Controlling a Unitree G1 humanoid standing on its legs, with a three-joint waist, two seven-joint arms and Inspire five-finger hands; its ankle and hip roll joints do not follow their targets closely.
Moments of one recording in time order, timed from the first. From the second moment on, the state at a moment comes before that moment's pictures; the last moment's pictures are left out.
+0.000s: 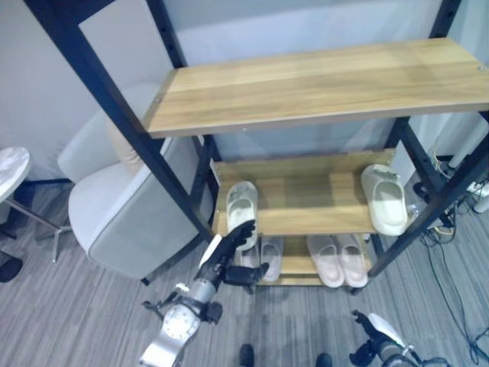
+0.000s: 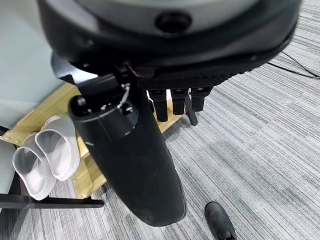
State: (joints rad) left arm 0.07 0.41 -0.35 0.01 -0.14 -0.15 0.07; right arm 0.12 -0.43 0.28 0.80 -0.42 -0.08 -0.18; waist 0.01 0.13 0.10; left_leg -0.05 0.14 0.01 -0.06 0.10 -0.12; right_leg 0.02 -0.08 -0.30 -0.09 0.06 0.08
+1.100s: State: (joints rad) left arm -0.45 0.69 -0.40 0.44 0.56 -0.11 0.31; right arm 0.08 -0.52 0.31 0.79 -0.43 -0.09 -0.18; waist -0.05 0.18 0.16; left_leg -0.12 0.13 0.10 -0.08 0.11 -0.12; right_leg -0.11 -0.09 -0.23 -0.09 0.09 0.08
